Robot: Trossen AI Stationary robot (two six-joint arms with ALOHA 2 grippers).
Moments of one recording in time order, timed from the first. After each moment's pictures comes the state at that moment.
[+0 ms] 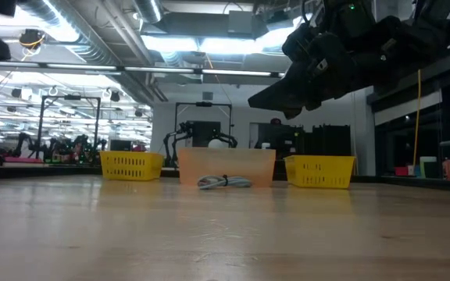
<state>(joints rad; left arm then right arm) -0.84 1.78 1.18 -0.94 -0.27 -1.02 -0.02 1.59 0.56 0.72 -0.12 0.02</state>
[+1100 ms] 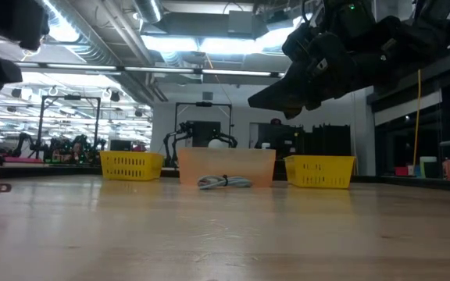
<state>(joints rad) -0.79 1.86 1.18 -0.89 -0.28 -1.03 -0.02 1.59 0.56 0.72 -0.12 0.02</state>
